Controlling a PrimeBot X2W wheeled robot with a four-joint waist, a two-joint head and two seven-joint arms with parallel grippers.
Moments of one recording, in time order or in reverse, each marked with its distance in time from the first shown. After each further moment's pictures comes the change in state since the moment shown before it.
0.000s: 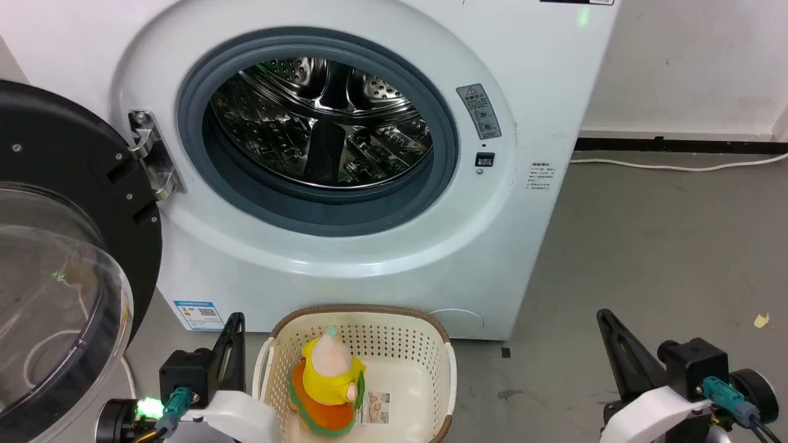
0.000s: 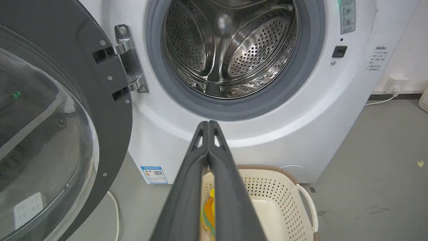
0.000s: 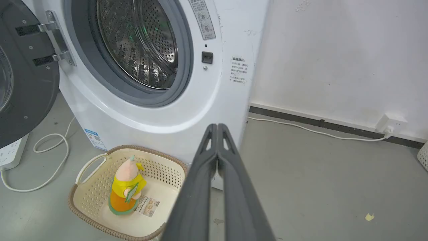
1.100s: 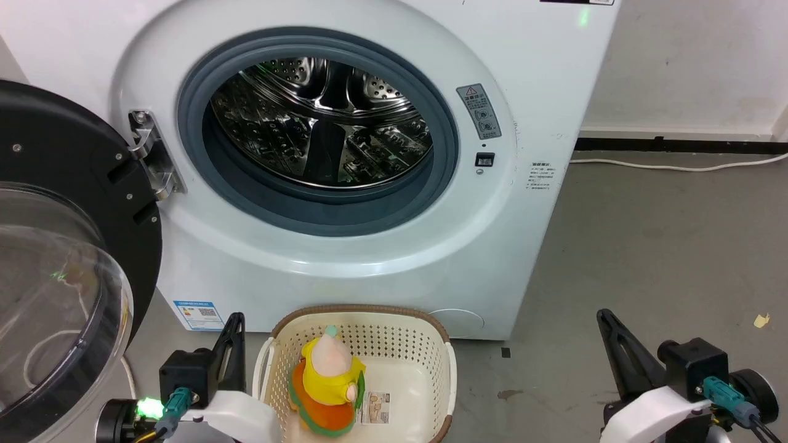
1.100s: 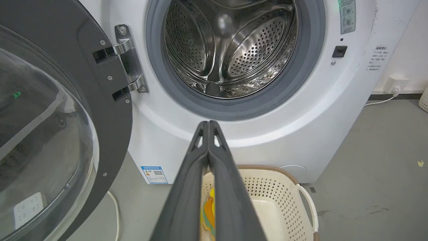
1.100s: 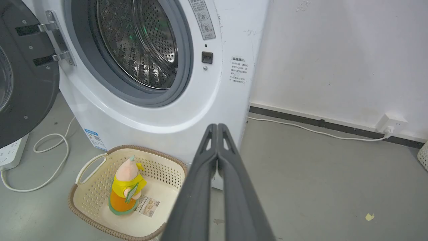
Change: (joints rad) left arm 0.000 0.000 0.000 0.000 0.000 0.000 0.000; right arm 0.000 0.000 0.000 0.000 0.000 0.000 0.000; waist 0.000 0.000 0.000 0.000
